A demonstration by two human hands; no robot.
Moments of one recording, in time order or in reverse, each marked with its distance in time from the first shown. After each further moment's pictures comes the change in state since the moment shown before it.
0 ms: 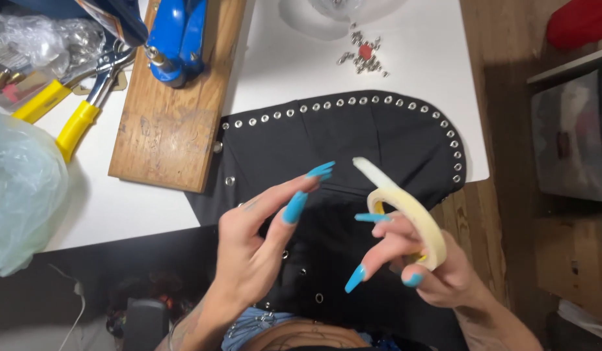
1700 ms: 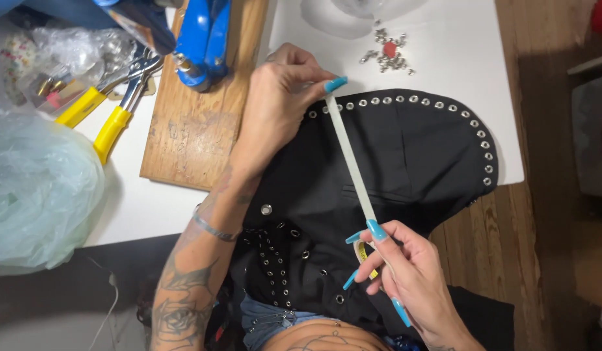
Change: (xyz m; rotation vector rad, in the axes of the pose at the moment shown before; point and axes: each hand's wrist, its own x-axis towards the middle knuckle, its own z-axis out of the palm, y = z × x) left_hand 0.127 -0.073 -0.001 0.216 -0.070 0.148; right_hand 0.029 -0.013 0.059 0.235 0.670 1.106
